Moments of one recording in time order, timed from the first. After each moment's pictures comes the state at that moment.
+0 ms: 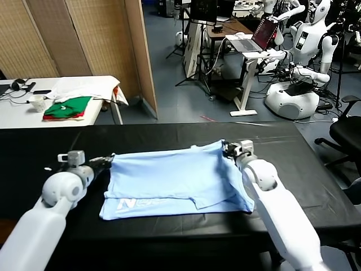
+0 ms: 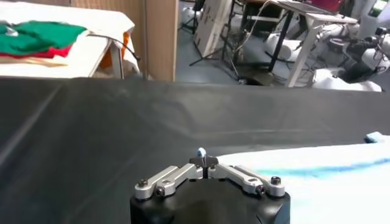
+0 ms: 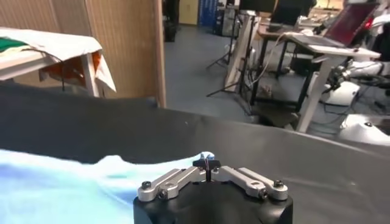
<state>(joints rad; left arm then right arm) 1.05 -0.88 -0.44 -1.84 -0.85 0.70 -0.20 -0.90 1.12 0.28 1.78 0.35 -0.66 0.03</state>
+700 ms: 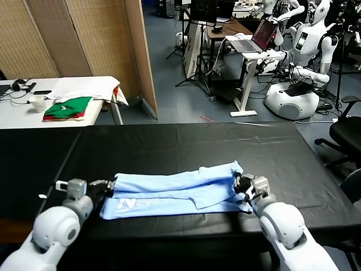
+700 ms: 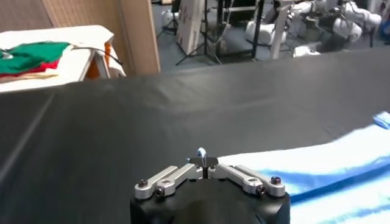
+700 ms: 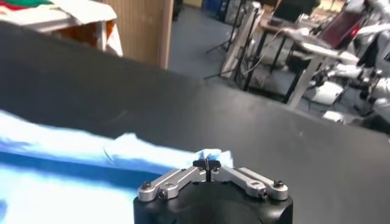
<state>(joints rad) 1.35 -0.91 -0.50 -2.06 -0.66 0.69 -0.16 -1.24 1.08 0.35 2.06 0.28 -0.74 0.05</state>
